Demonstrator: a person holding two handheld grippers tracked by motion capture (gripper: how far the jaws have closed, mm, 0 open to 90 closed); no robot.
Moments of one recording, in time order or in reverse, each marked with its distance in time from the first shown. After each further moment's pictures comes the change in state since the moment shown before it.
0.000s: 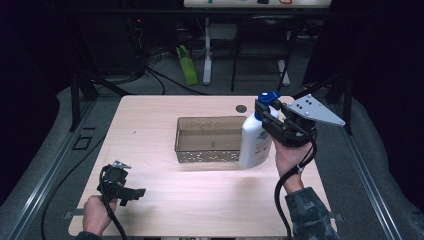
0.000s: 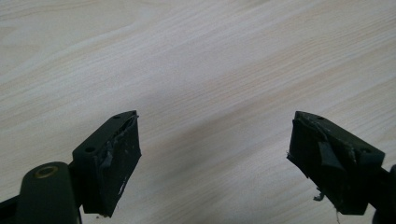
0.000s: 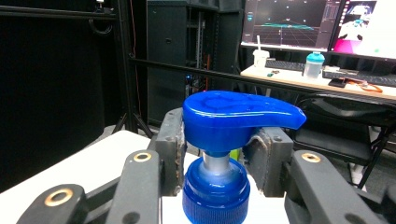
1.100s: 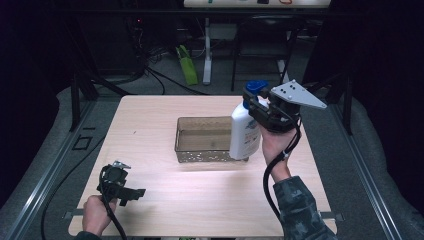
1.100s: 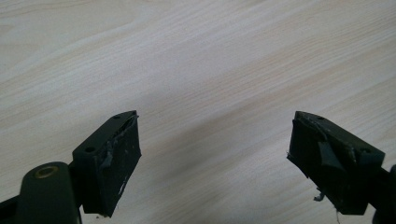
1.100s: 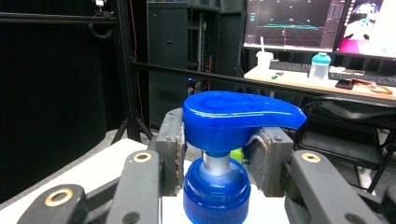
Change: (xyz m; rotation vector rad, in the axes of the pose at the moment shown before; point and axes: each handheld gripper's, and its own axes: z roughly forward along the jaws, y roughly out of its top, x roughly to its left) left arm 0.001 0.000 0.001 0.005 -0.006 -0.001; right arm 0.011 0.014 0.033 0.000 0.003 0.015
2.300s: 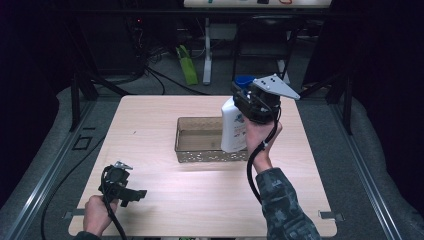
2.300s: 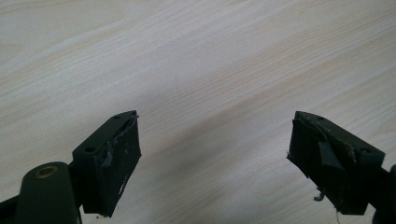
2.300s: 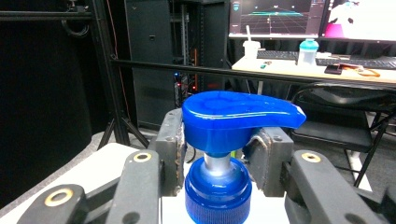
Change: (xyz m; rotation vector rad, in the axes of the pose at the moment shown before) left arm -0.003 0.000 0.003 0.014 -0.019 0.020; right arm 0.011 -0.009 0.045 0.024 -0.081 0.051
